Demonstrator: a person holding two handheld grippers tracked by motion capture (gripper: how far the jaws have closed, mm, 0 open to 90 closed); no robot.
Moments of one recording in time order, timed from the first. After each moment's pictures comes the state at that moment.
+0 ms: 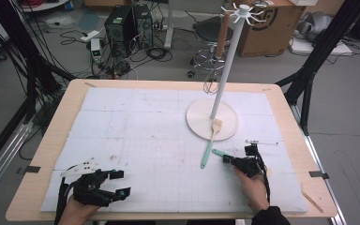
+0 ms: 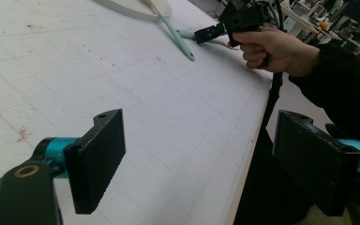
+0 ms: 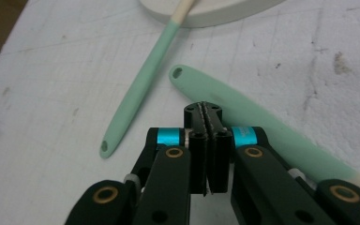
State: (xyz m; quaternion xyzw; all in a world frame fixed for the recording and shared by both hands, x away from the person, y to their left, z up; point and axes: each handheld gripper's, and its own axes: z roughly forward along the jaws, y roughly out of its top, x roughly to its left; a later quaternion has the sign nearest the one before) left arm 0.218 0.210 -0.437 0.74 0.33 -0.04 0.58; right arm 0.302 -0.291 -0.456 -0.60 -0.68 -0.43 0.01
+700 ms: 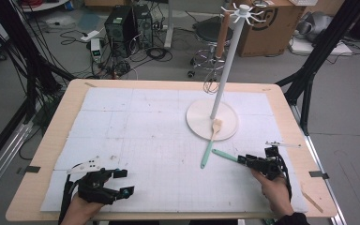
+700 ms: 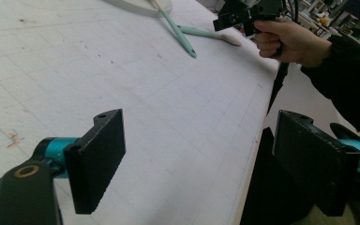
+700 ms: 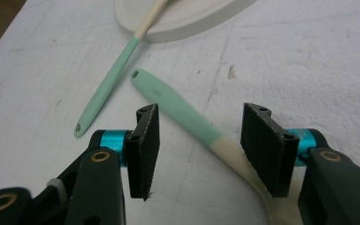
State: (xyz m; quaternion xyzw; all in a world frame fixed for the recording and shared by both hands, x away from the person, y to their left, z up) left arm 0.225 0.199 -0.440 0.75 0.33 -0.05 0.58; right arm 0.293 -0.342 -0.444 -0.58 -0.69 -0.43 -0.02
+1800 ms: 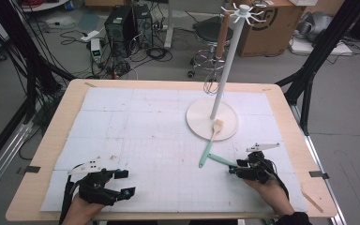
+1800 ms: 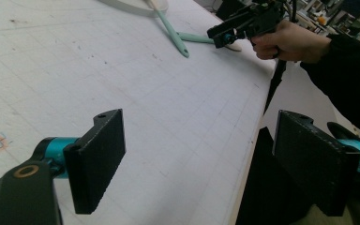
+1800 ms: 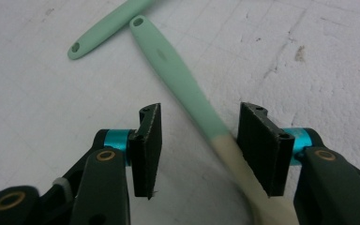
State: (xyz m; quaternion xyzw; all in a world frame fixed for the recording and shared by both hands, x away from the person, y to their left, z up) left arm 0.222 0.198 -0.438 0.75 0.33 -0.04 0.58; right arm 0.287 -0.306 -0.441 -0.47 -0.82 -0.33 -0.07
